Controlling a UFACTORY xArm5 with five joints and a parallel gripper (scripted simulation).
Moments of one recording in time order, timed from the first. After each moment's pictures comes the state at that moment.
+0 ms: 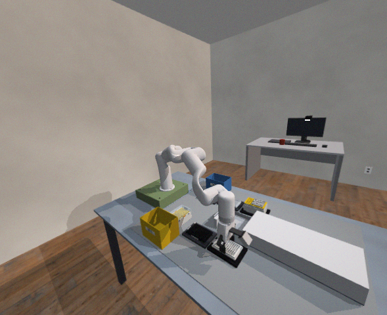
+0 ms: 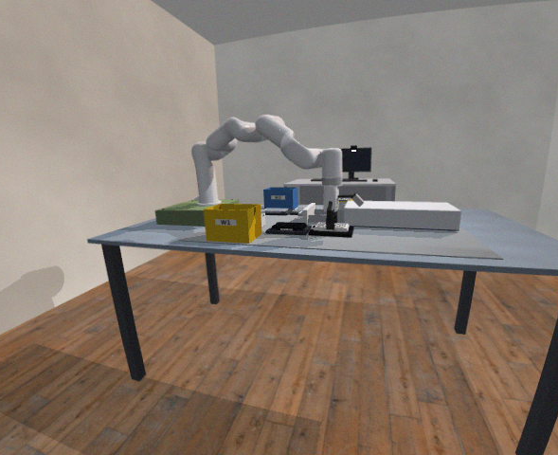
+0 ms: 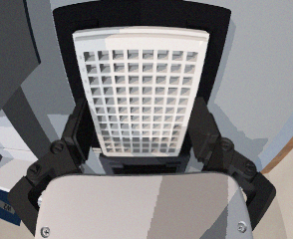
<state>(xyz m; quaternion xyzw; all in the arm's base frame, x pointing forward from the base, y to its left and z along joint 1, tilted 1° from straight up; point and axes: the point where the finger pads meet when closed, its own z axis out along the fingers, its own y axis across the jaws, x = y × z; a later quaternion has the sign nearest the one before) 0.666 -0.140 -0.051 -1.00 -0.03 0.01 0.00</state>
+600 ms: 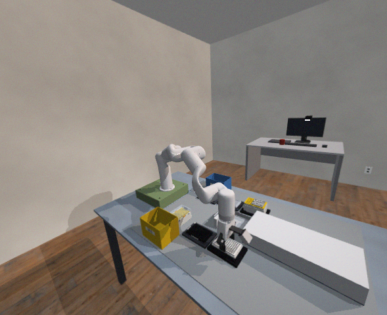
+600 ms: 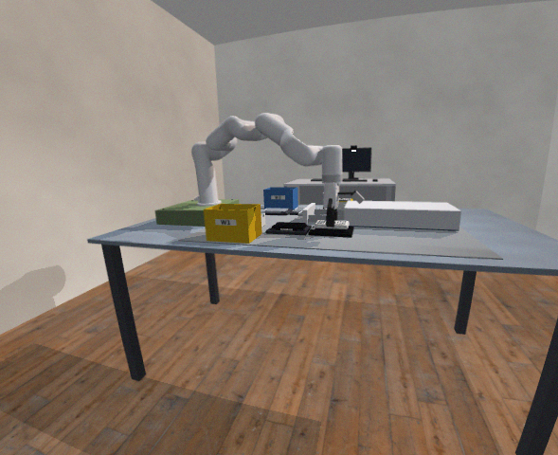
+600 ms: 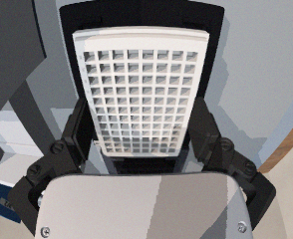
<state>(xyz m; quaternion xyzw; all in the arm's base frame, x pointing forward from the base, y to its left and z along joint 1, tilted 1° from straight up) 0.667 -0.140 -0.040 -1.00 -0.03 0.01 0.00</state>
